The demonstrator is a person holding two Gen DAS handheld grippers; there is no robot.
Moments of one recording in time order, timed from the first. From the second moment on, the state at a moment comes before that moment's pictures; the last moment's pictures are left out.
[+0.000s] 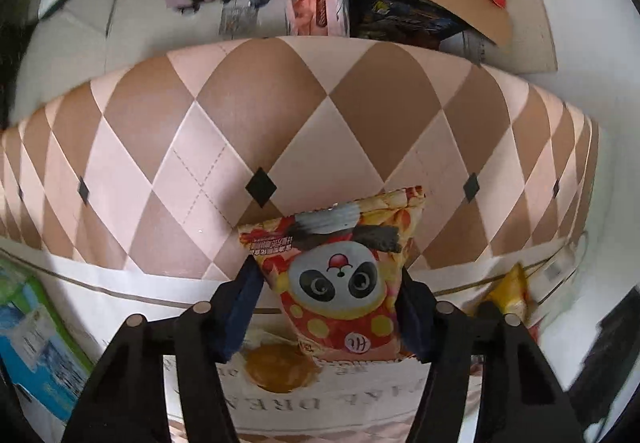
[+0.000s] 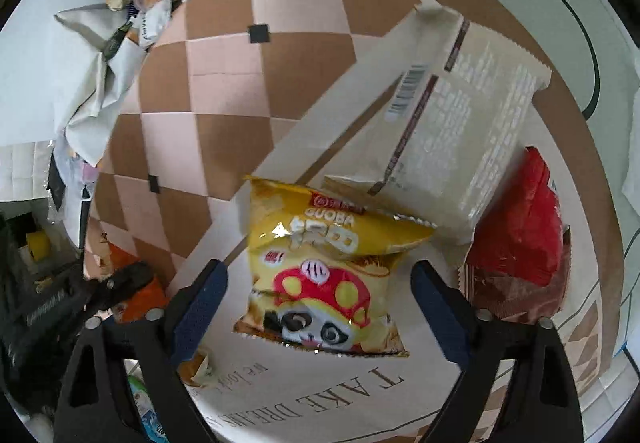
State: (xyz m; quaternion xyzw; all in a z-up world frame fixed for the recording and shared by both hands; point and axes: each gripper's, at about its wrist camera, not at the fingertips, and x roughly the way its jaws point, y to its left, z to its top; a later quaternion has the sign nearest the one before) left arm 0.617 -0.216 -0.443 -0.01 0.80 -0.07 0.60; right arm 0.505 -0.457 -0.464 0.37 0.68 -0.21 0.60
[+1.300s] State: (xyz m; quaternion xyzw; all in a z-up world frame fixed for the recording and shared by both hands) left arm 0.405 0.097 -0.217 0.05 0.64 -0.11 0.76; right arm 0.383 -0.107 -0.231 0.23 0.62 0.05 0.75
